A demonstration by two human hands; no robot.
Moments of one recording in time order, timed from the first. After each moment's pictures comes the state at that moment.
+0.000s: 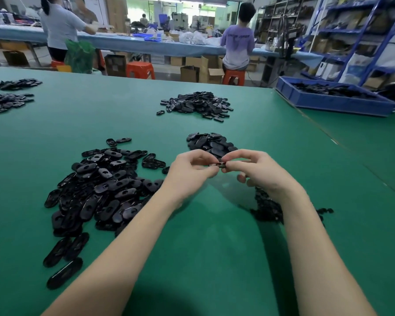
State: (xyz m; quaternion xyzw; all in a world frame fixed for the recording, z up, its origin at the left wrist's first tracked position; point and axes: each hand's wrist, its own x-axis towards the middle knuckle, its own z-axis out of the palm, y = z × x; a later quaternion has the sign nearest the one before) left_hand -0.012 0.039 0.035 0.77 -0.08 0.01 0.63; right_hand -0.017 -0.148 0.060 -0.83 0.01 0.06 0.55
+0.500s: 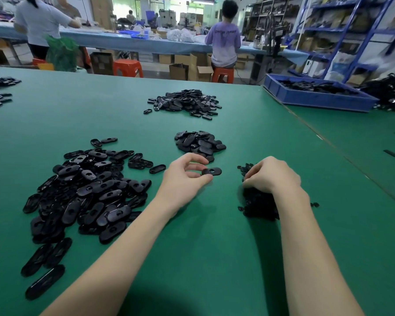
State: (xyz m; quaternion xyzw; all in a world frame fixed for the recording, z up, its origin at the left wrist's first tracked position) left_hand -0.019 0.025 0.019 0.76 -0.07 0.01 0.65; right_hand -0.024 -0.176 0.062 -0.96 0.22 0.03 0.17
